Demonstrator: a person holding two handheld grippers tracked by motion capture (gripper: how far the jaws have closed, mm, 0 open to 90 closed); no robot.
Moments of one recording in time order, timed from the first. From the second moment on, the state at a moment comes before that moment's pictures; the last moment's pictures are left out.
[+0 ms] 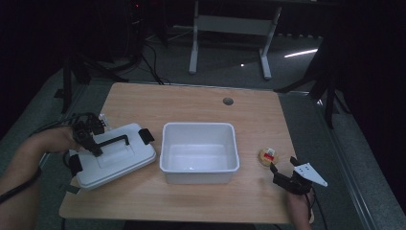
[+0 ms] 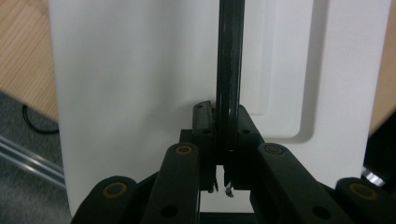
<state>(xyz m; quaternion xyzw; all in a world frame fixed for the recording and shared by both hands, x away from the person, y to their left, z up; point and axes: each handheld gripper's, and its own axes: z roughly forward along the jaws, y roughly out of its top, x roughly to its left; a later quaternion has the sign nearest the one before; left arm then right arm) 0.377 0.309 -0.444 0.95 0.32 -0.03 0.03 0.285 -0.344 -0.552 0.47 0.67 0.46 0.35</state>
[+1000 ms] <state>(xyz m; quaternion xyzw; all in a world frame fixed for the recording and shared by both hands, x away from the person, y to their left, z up) 0.388 0.311 -0.488 0.93 0.34 -0.04 0.08 0.288 -0.344 -0.552 0.46 0.69 0.44 0.35</state>
